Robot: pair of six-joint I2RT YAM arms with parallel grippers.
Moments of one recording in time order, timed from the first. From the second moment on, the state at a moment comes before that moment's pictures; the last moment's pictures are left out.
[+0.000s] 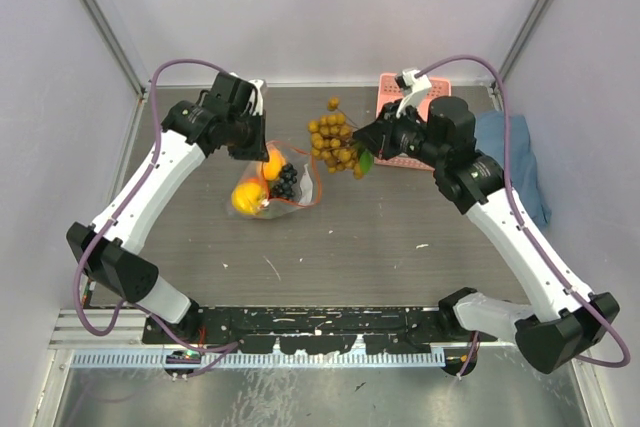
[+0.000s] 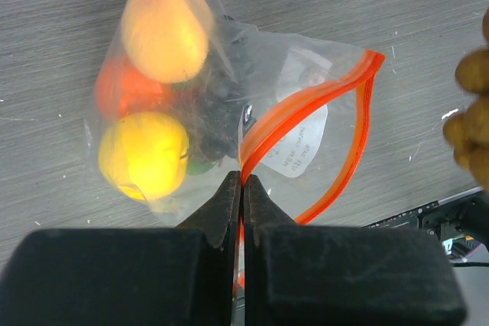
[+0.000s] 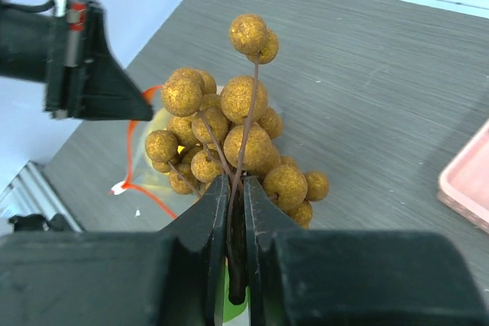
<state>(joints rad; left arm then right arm) -0.49 1.55 1.70 -1.06 0.05 -0.38 0.43 1.15 1.25 -0.34 -0.30 0.29</state>
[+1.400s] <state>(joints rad) -0.59 1.47 1.58 -1.01 0.09 -0.32 0.61 1.48 1.26 -0.33 -0.42 0.50</state>
